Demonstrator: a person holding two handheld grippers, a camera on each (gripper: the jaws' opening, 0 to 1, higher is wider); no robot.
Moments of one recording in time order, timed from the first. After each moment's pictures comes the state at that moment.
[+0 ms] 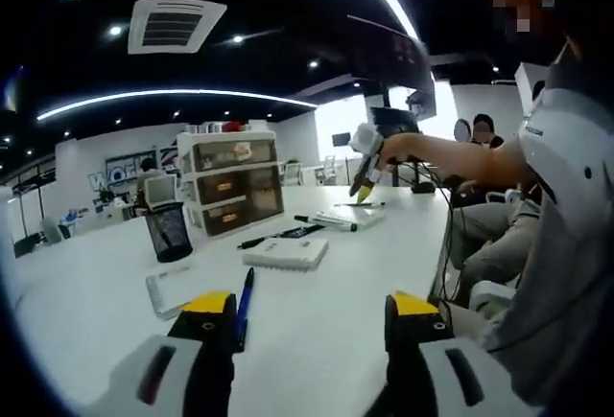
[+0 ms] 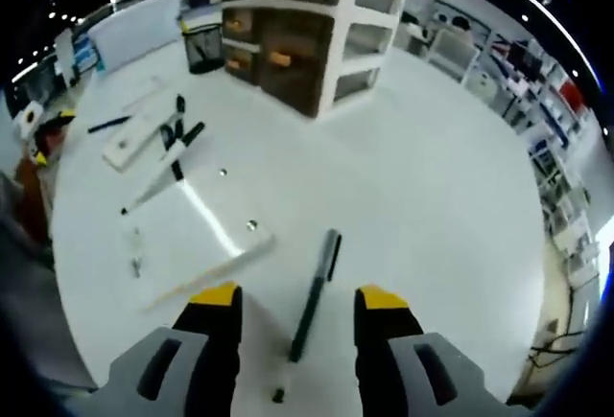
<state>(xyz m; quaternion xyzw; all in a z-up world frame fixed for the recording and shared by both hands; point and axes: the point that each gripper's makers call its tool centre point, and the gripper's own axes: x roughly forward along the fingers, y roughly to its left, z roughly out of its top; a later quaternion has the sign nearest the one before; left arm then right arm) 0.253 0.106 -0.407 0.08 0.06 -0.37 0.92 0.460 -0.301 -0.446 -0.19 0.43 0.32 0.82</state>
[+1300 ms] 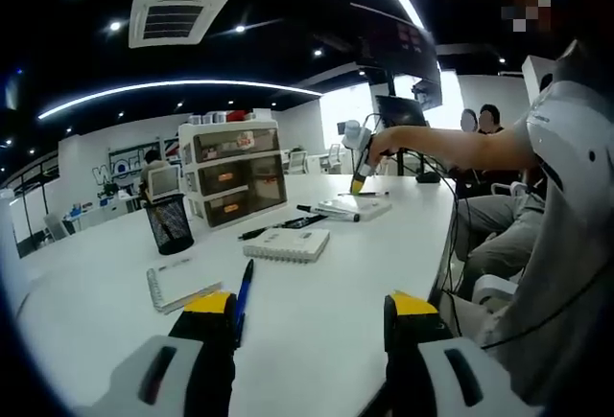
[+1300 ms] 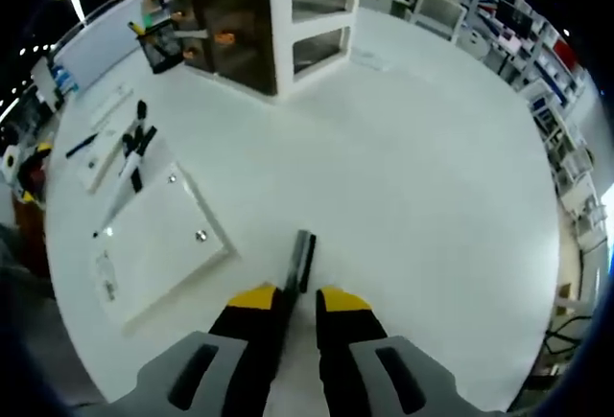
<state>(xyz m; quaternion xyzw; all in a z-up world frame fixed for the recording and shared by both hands) 0.251 0.098 -0.414 0.09 0.09 -0.36 0.92 0.471 -0.309 -0.466 -0.16 0.50 0.28 0.80</state>
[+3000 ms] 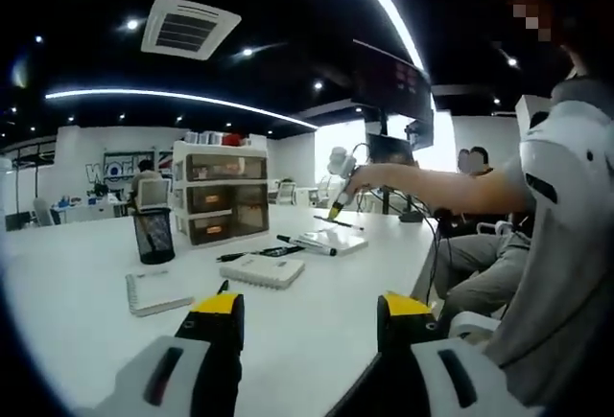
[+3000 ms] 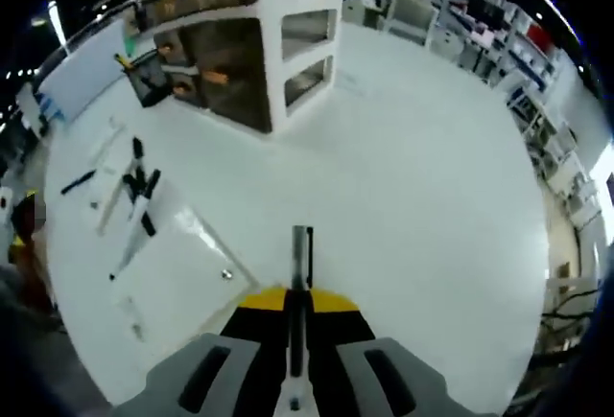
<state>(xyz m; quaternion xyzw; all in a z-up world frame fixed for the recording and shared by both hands) 0.229 0.084 -0.394 0.02 0.04 -0.39 0.92 0.463 -0.276 -0.425 -0.14 0.42 0.26 0.86</state>
